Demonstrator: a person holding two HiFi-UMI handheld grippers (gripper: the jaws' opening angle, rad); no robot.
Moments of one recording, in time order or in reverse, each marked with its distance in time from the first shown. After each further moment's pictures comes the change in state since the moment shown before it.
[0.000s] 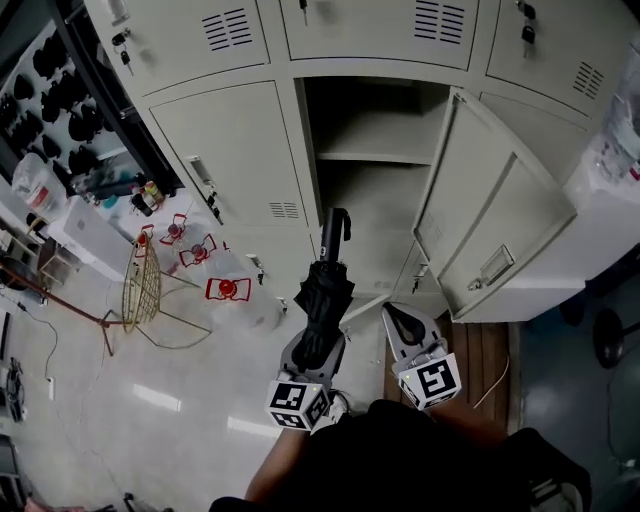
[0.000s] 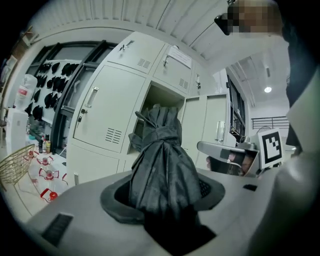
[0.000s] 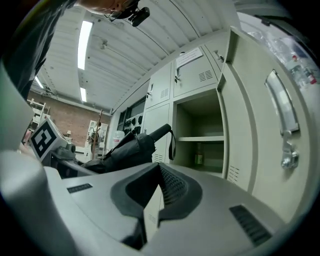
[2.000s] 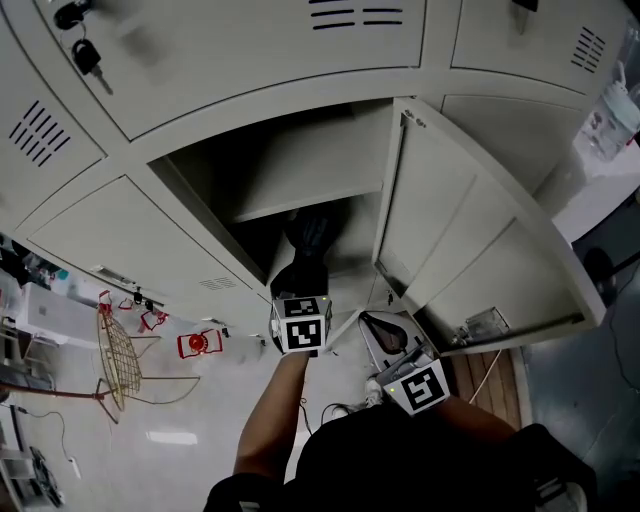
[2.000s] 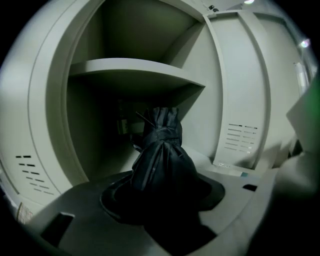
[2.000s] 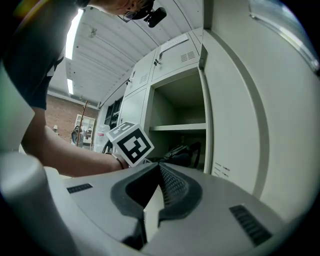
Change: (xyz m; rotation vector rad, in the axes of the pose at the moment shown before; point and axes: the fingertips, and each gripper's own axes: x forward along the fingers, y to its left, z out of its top) left arm 0.296 0.057 0.037 0.327 0.342 0.053; right arm 0.069 -0.095 -0.036 0.021 0.068 -0.122
